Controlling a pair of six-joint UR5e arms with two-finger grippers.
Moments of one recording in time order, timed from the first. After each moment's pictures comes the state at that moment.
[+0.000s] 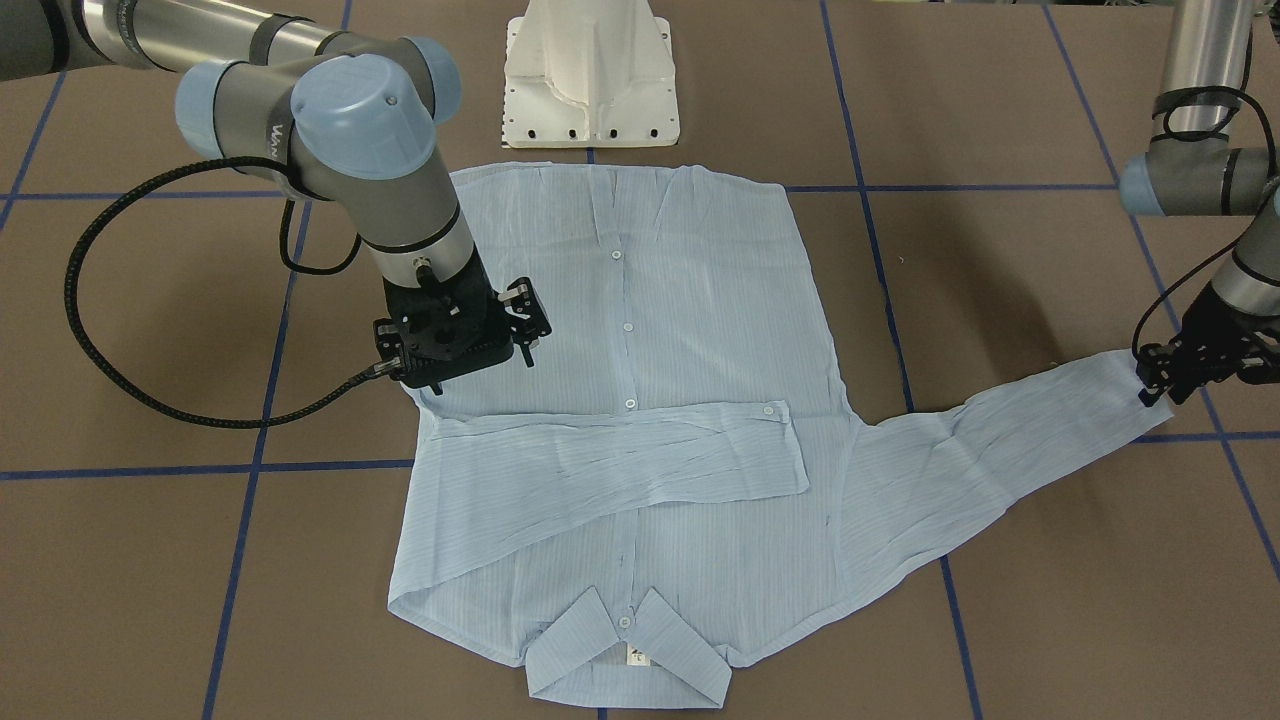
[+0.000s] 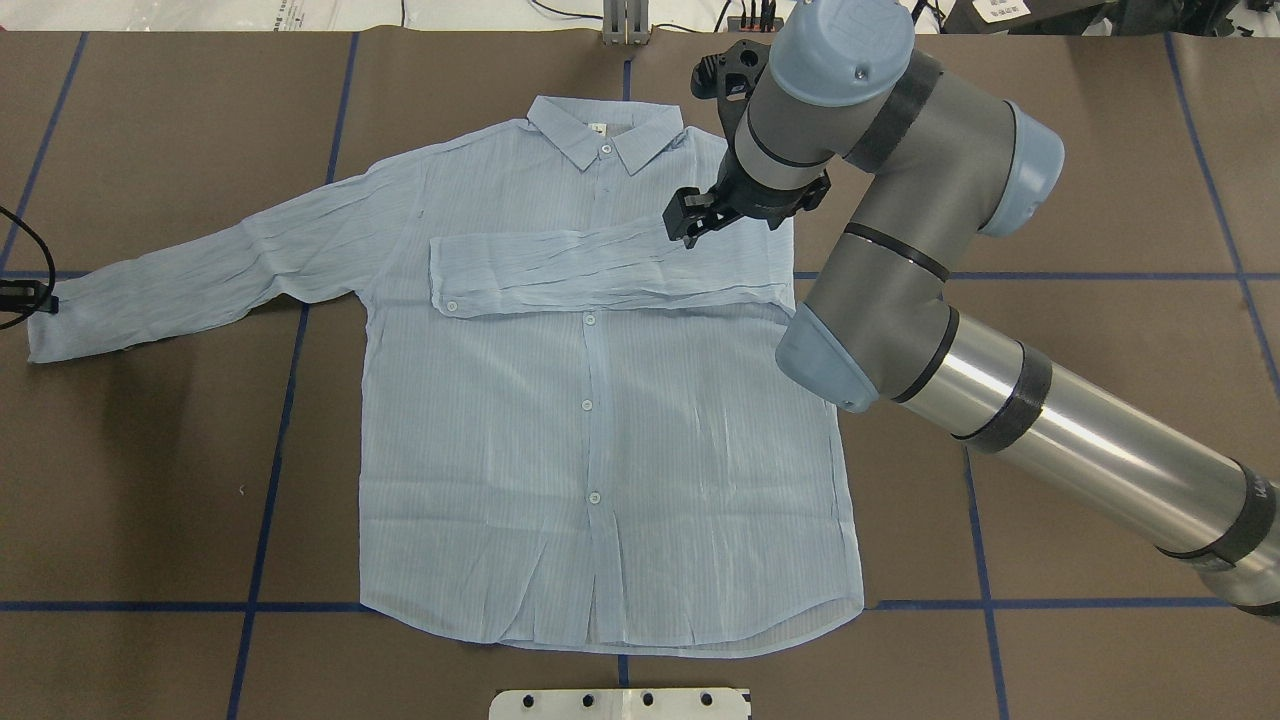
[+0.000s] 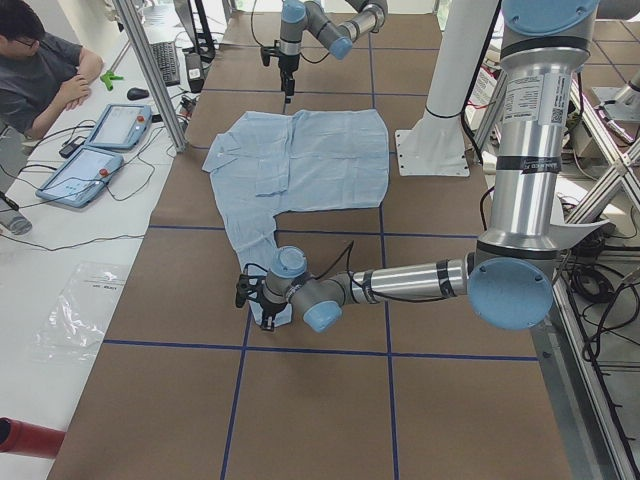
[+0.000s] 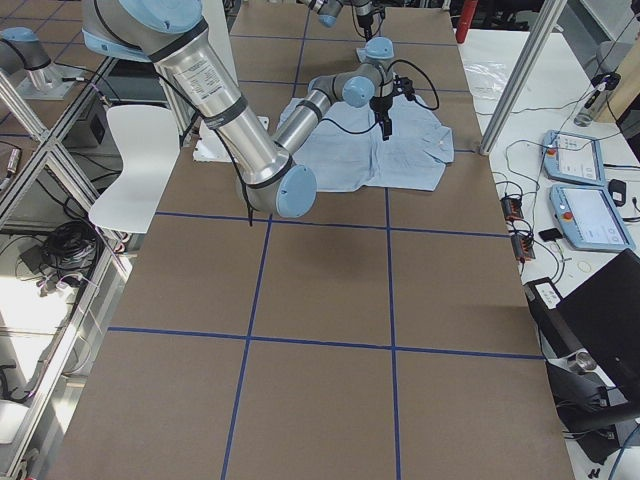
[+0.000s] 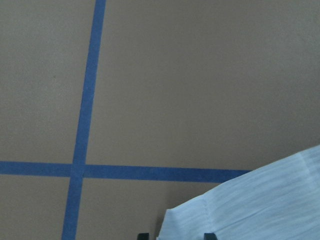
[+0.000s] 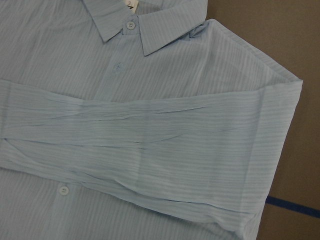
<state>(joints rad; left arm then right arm) -1.09 -1.61 -1.27 -2.52 -2.01 -0.80 0.74 -0.83 1.61 -1.54 1.97 0.81</state>
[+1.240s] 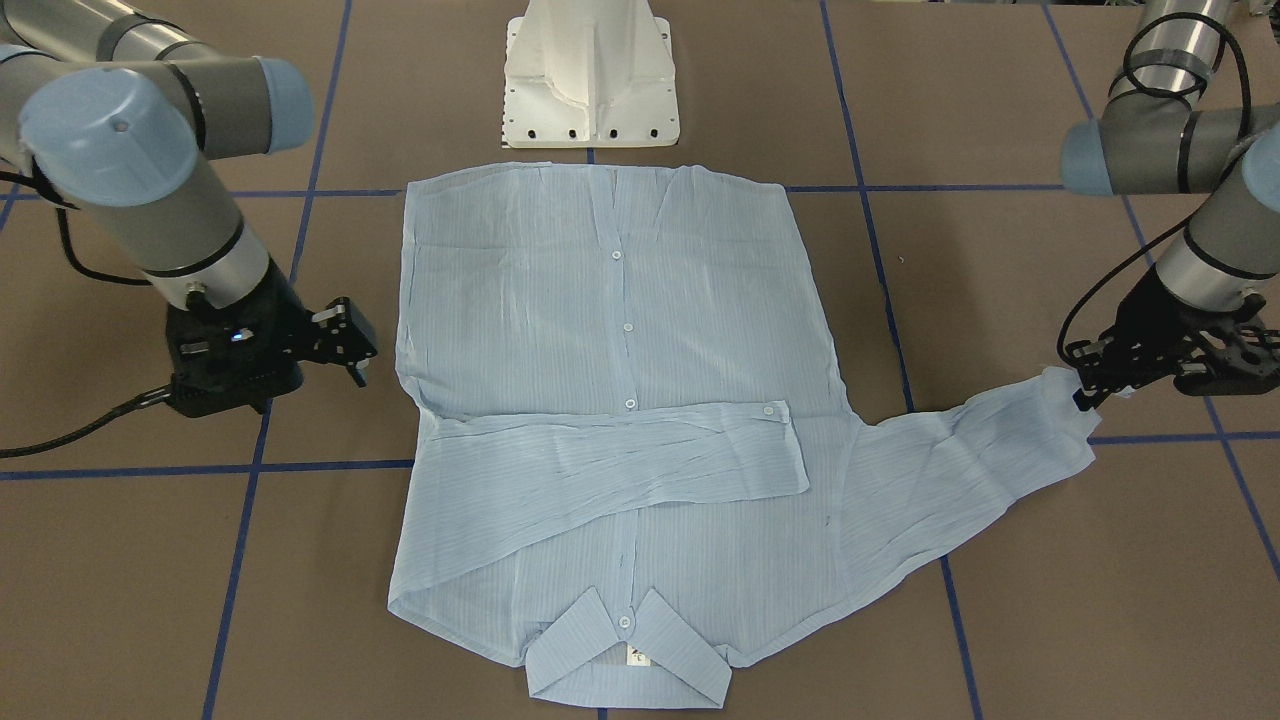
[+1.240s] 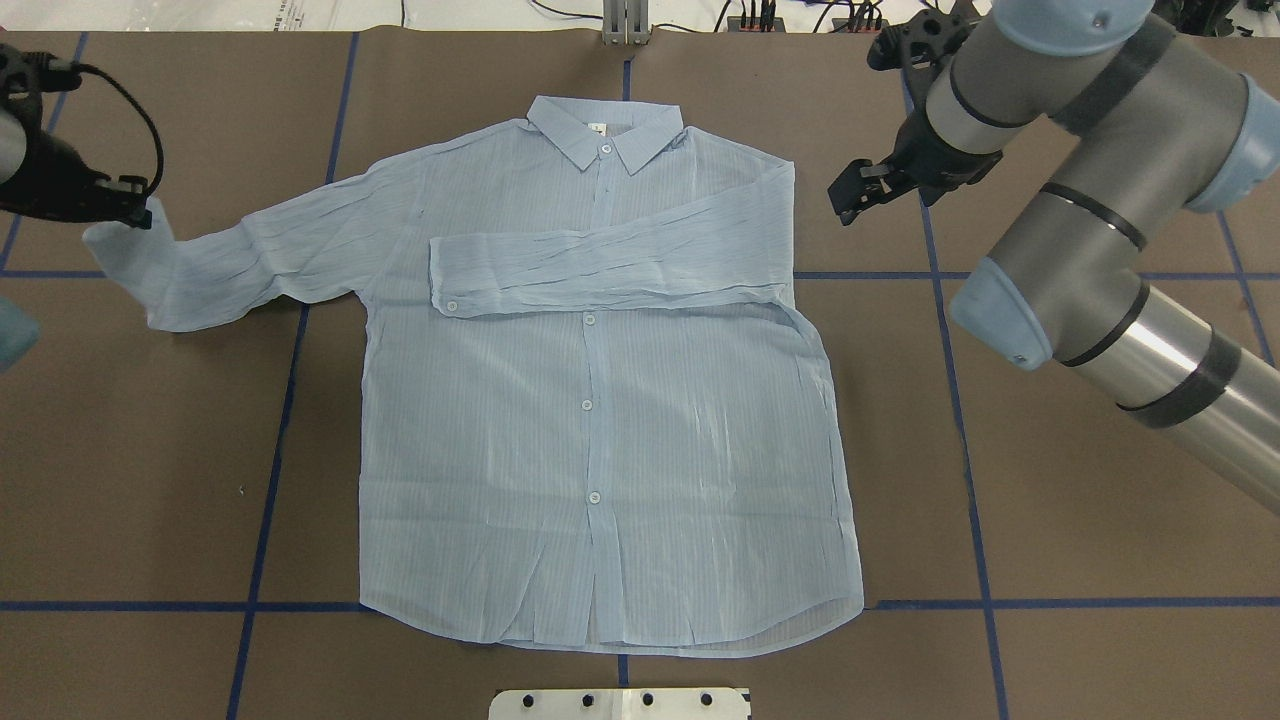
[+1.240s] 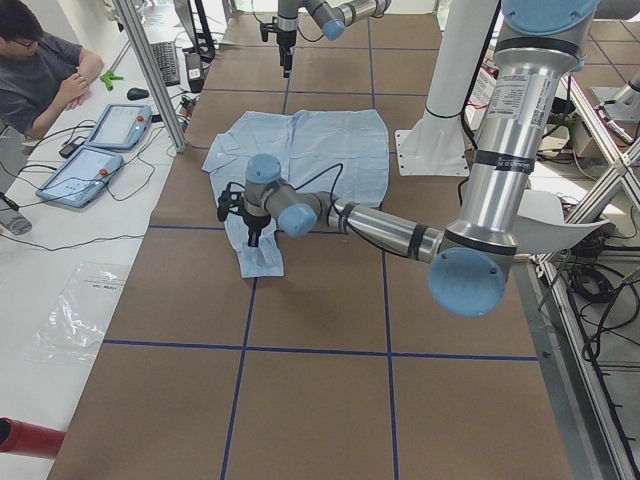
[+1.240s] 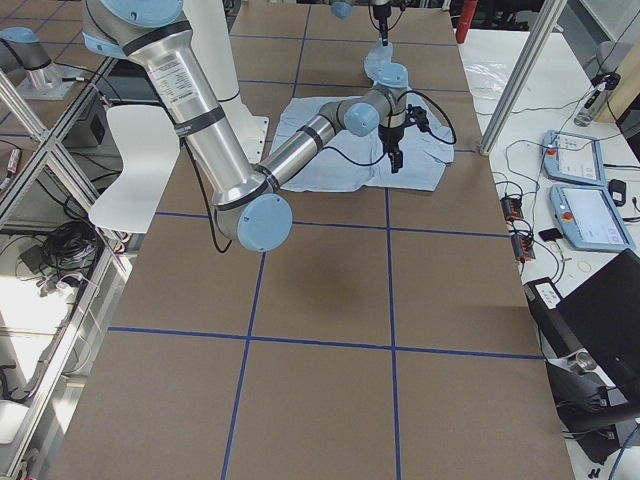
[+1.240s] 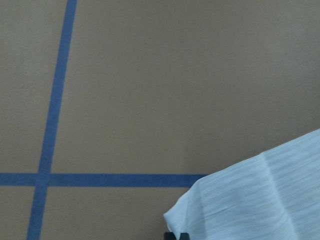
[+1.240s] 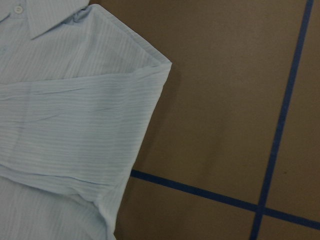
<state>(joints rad) -1.09 -1.85 -1.67 -1.87 -2.11 -0.81 0.94 -1.08 1.74 -1.56 2.09 0.61</state>
